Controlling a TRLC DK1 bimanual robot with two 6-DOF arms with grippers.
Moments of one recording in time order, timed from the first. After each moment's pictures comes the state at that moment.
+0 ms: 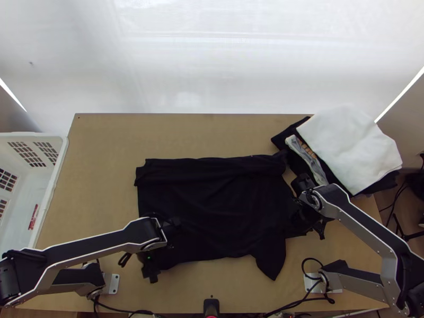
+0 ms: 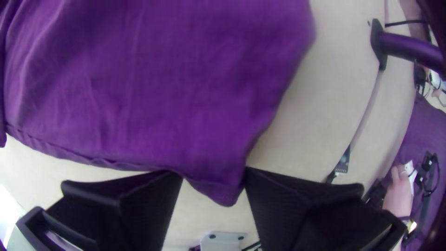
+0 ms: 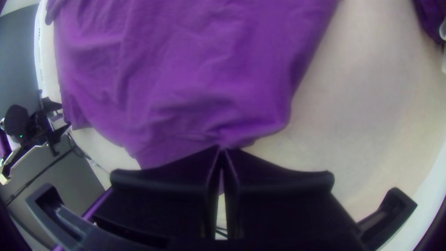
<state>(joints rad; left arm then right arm) -1.01 1.43 0.77 -1.07 0.09 0.14 0.35 1.31 0.74 -1.07 -0.35 0.25</state>
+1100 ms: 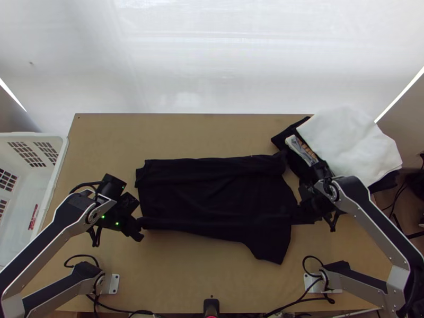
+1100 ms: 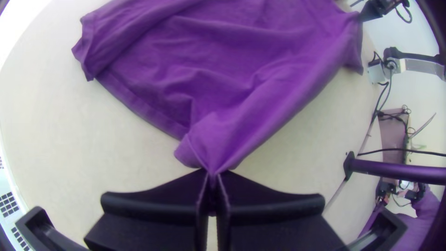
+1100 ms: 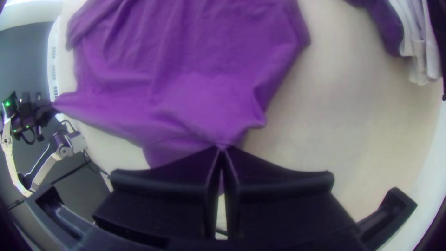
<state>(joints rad) -0.37 1.08 0.82 -1.06 0.24 0.22 0.23 1.25 0.88 -1.16 -0.35 0.21</state>
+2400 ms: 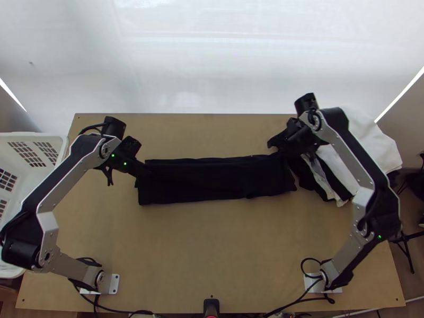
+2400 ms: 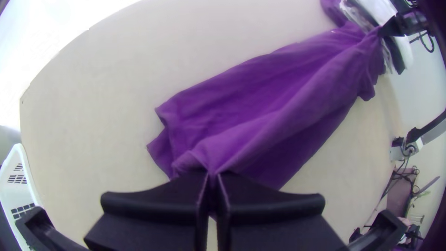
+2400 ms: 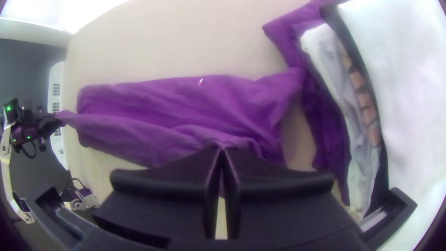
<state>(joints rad) -0.16 1.62 1.34 -0.92 0.19 0.26 0.22 1.84 1.72 -1.18 -0.24 0.20</state>
